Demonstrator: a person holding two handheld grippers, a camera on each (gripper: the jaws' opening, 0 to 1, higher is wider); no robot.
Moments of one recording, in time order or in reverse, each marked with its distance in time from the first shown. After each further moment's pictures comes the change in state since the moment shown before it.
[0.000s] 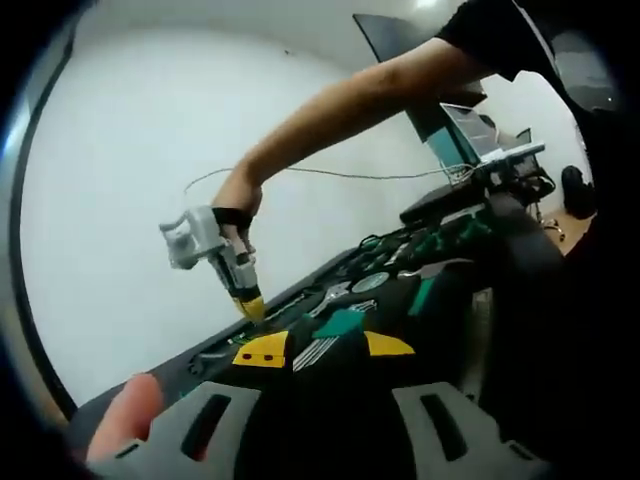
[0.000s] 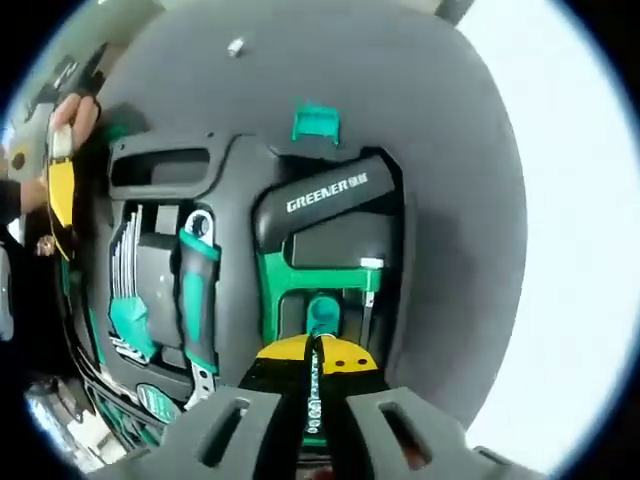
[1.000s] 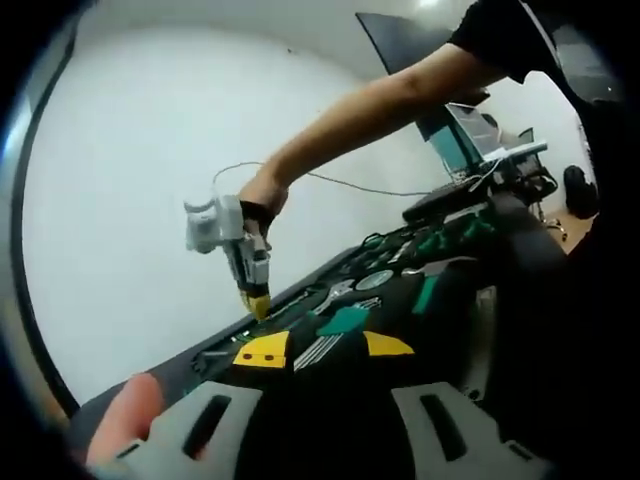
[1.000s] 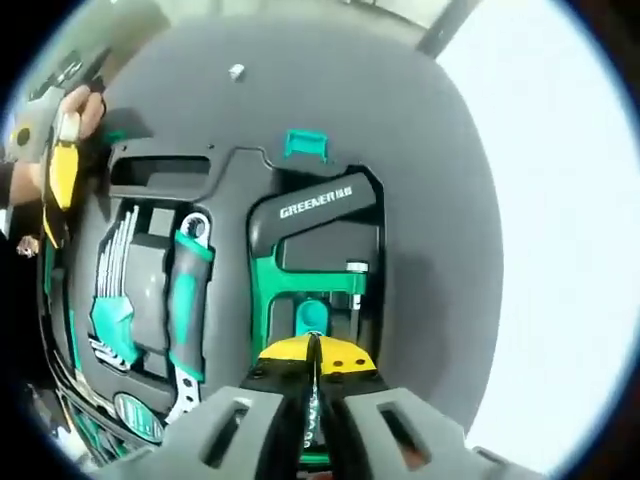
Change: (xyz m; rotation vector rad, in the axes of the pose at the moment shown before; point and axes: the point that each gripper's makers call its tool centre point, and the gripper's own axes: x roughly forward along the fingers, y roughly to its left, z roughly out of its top) left arm -0.001 0.004 -0.002 0.000 0.007 0.012; right arm -0.011 -0.018 0.004 0.061 -0.186 -0.096
